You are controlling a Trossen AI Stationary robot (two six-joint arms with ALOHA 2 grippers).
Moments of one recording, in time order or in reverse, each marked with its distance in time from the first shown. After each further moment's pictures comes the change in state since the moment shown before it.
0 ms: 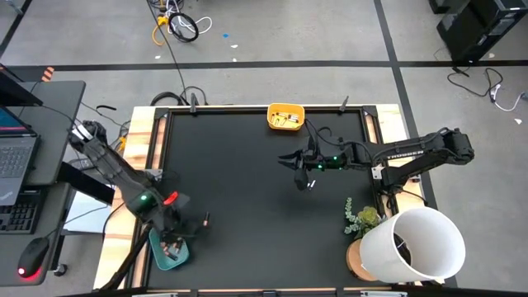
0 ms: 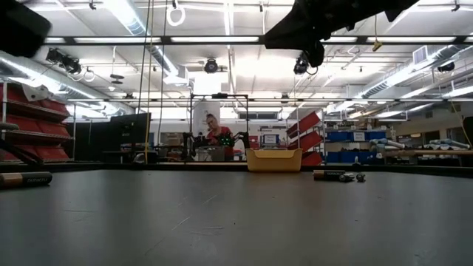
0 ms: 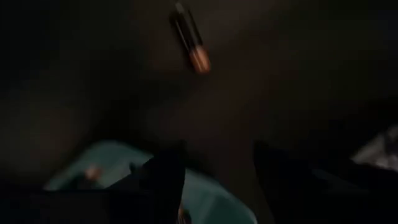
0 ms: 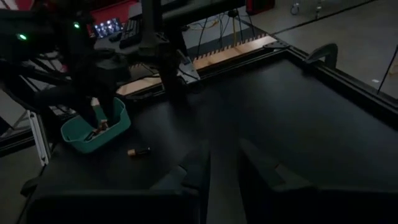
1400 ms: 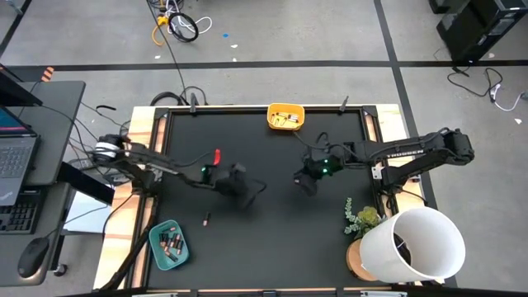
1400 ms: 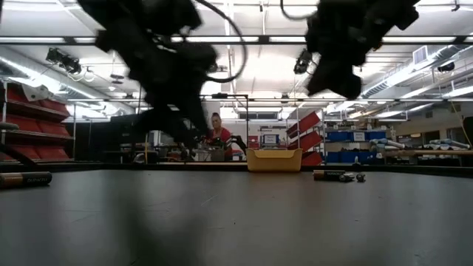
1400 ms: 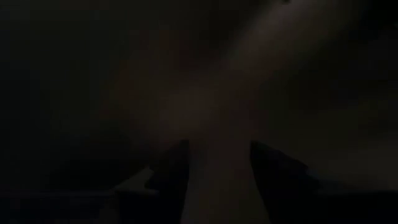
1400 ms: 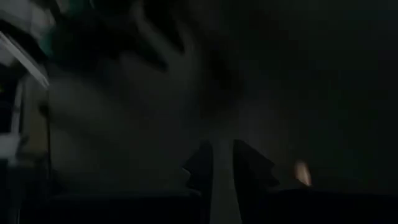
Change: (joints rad) left arm 0.693 0.428 0.093 0.618 0.038 0.925; right arm -0.030 -0.003 0.000 -0.438 -0.230 0.268
